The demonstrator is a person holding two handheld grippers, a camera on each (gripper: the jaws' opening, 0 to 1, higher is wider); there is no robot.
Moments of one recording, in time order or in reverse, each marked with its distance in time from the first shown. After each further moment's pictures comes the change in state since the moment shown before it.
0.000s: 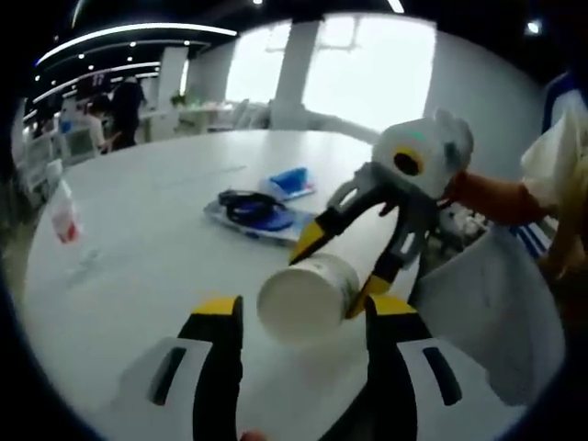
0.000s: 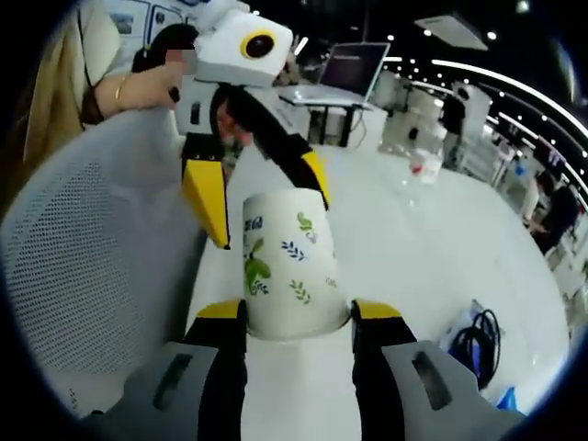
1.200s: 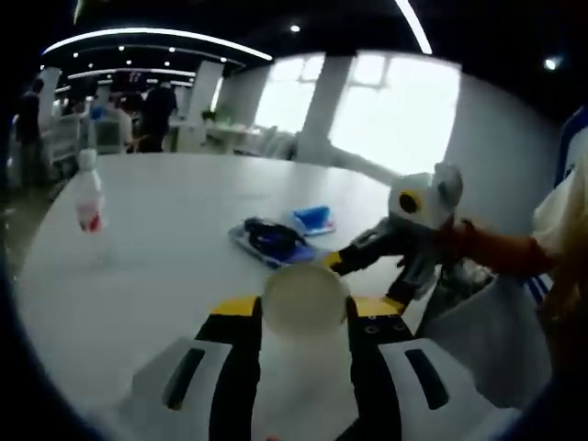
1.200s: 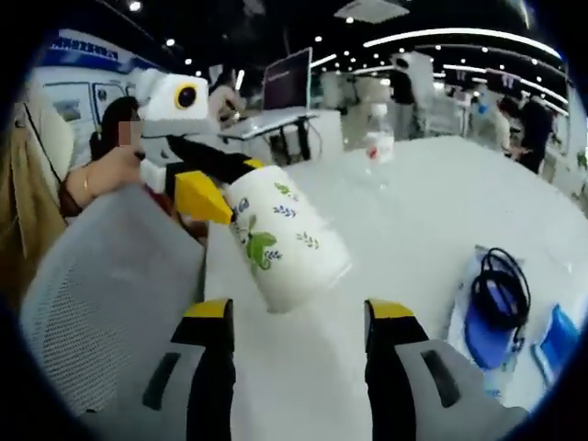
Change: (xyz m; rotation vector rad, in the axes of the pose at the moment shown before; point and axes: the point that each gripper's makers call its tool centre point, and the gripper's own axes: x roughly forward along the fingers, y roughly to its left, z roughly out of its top) left arm -0.017 0.023 0.029 -0.142 -0.189 0.089; right arm -0.012 -0.018 0.006 0.446 -0.193 -0.034
